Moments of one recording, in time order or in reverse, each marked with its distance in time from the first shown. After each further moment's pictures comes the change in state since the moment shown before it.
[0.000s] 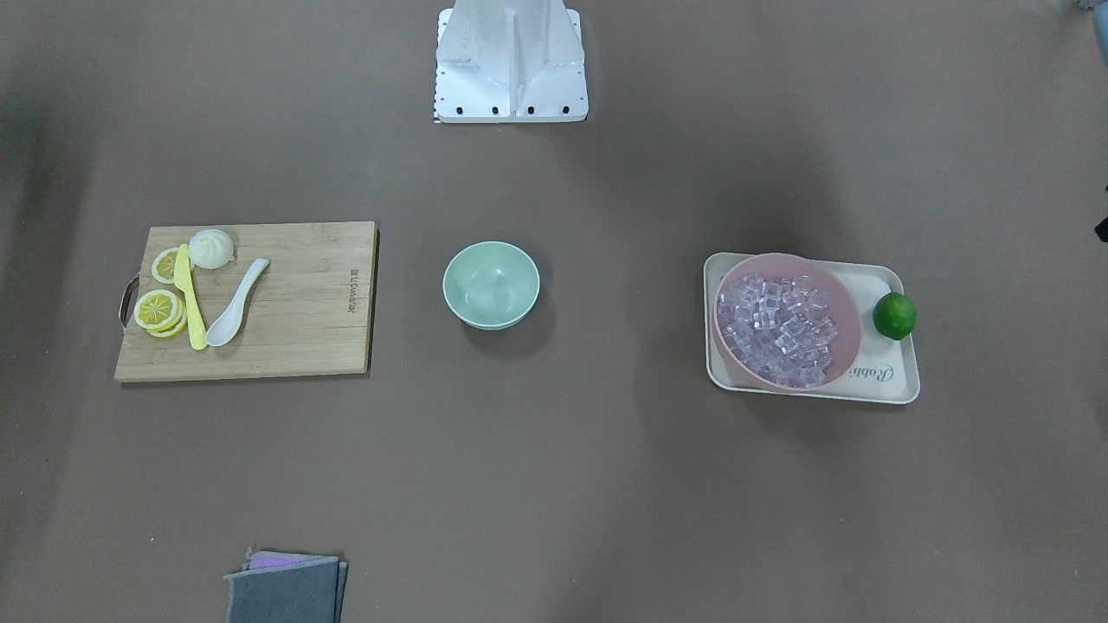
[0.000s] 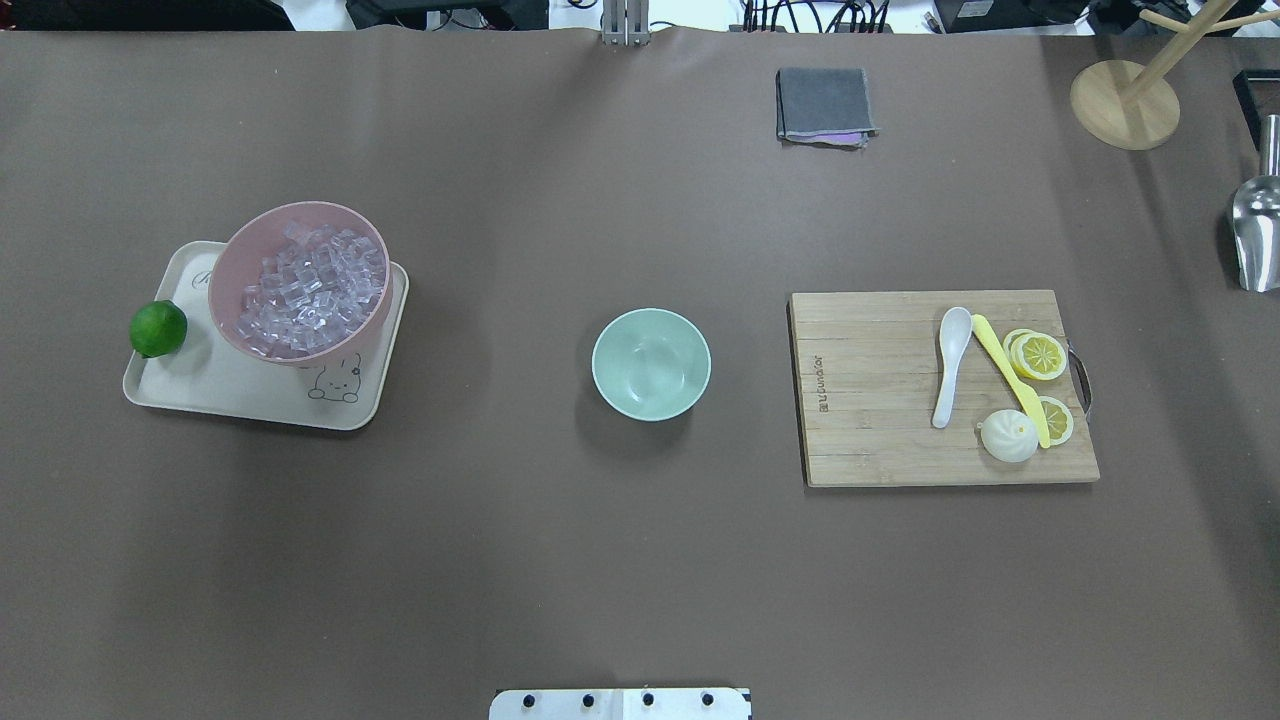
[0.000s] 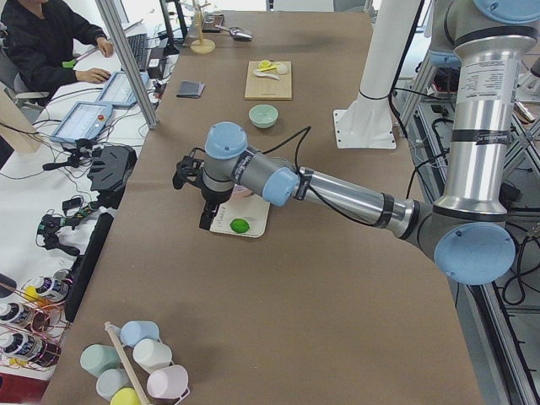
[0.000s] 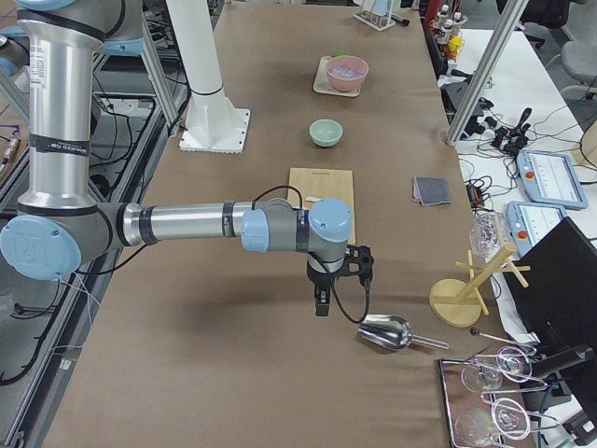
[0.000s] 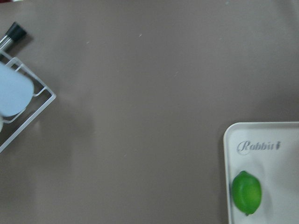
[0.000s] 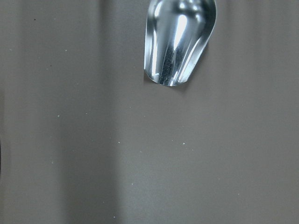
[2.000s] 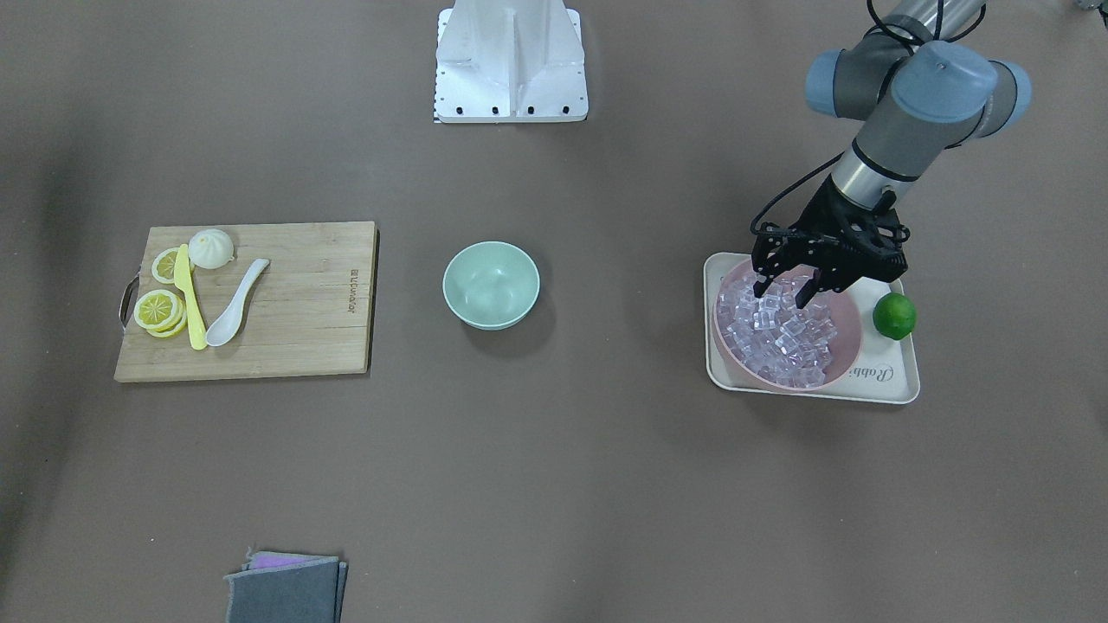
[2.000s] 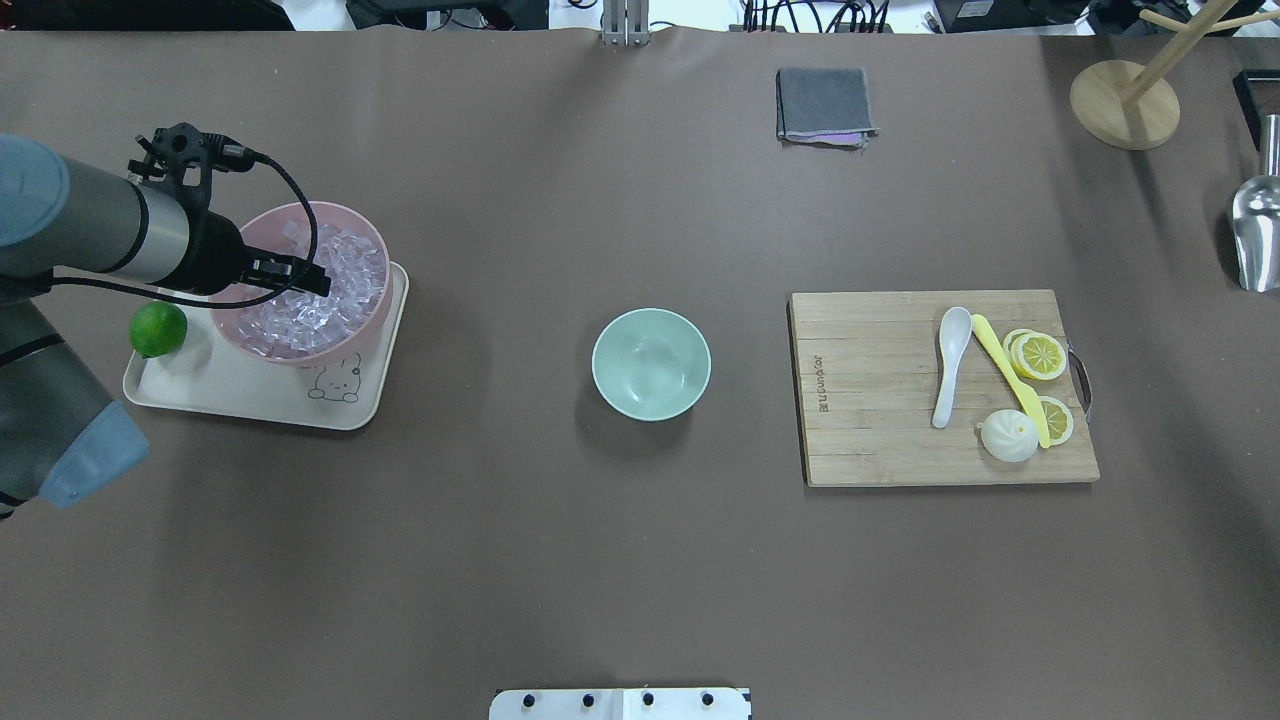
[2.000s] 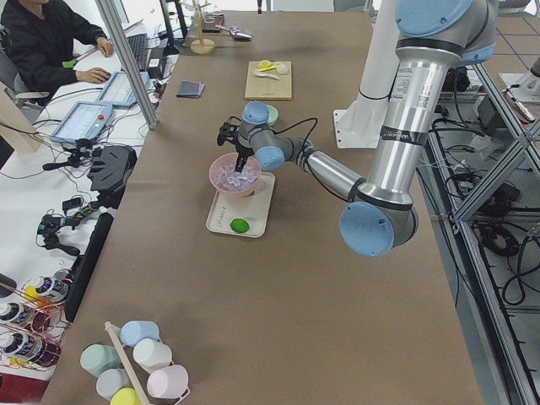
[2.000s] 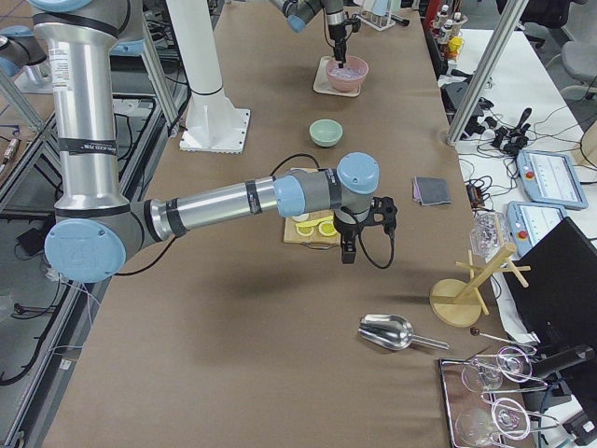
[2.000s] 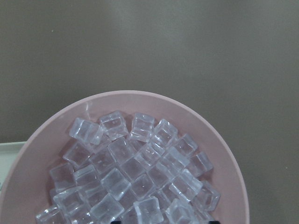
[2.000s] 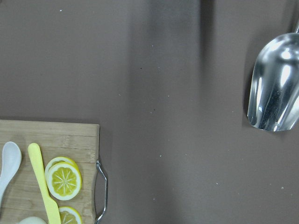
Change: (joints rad) left arm 0.596 -0.162 0.067 -0.288 0.360 -0.610; right arm -0.109 0.134 0.044 0.003 0.111 0.196
